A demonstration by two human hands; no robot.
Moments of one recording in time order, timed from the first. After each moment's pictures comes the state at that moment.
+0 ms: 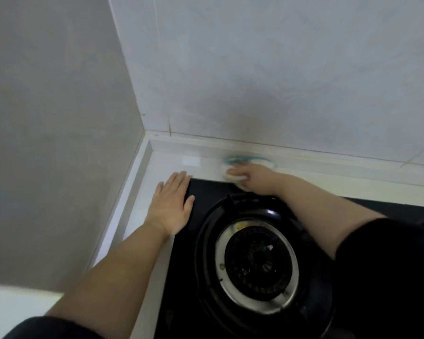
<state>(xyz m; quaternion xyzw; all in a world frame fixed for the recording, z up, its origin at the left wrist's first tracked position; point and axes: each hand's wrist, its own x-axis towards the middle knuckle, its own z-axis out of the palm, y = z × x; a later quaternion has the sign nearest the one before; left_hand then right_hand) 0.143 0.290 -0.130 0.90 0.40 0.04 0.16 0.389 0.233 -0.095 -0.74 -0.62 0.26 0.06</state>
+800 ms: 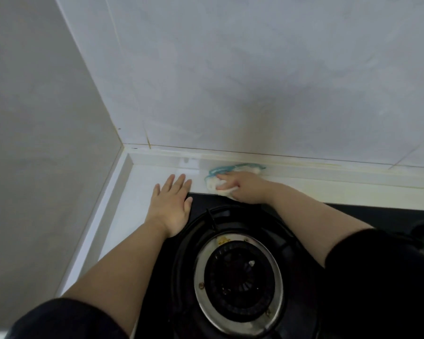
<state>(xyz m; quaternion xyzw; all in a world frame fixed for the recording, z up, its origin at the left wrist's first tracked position) 0.202 0.302 -0.135 0.91 0.39 -0.03 0.10 0.416 0.233 -0.102 -0.70 -0.66 0.27 0.04</state>
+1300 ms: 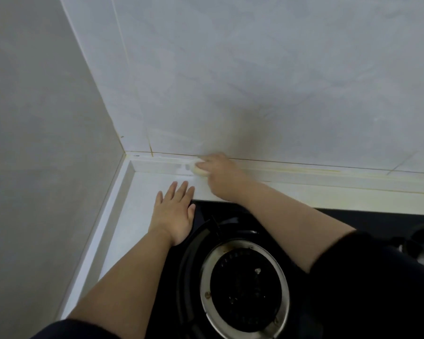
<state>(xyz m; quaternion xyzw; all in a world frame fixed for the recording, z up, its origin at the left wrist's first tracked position) 0.200 0.303 -0.137 0.92 0.39 -0.02 0.10 0.357 0.264 -0.059 -0.73 -0.68 0.04 0.09</state>
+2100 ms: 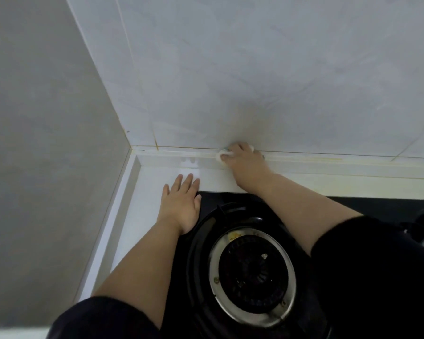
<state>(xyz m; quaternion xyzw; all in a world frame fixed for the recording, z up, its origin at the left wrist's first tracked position) 0.199 0.302 -0.135 0.92 0.39 -0.02 0.10 0.381 0.247 -0.072 -0.79 -0.61 -0.04 -0.03</state>
